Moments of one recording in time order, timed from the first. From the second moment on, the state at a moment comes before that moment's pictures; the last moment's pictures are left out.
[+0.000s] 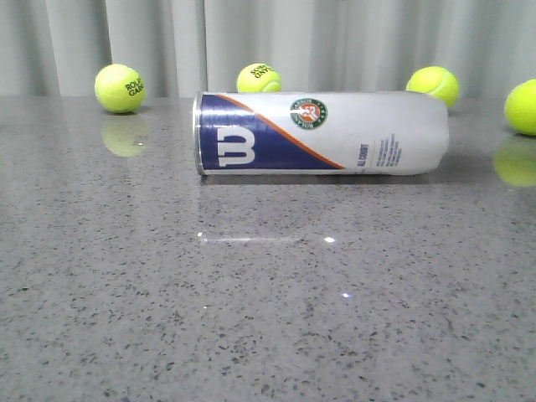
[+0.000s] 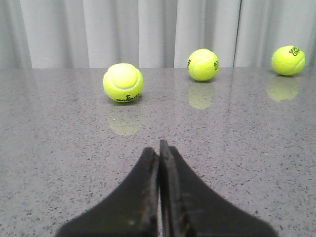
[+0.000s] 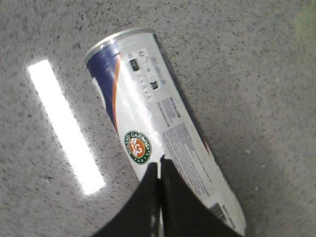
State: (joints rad) left arm -0.05 -0.01 0.00 0.01 0.11 0.02; right arm 0.46 1.68 -1.80 0.25 1.25 -0.58
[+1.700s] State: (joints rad) left arm -0.05 -0.01 -0.08 0.01 0.21 0.02; right arm 0.46 0.11 -0.32 0.25 0.35 -0.03
